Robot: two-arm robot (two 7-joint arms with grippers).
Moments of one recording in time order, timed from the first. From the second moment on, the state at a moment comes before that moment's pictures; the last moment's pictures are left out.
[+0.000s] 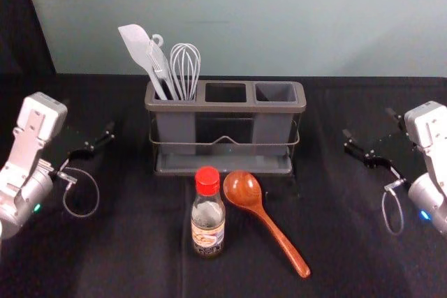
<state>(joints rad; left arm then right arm) -0.20 0.60 0.45 -1.41 -0.25 -0.12 0.03 0.20 0.60 -0.45 -1.41 0.25 -0.12 -0.03</state>
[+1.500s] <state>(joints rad) -0.20 0.60 0.45 -1.41 -0.25 -0.12 0.03 0.17 0.62 -0.44 -1.44 0.24 -0.11 -0.02</state>
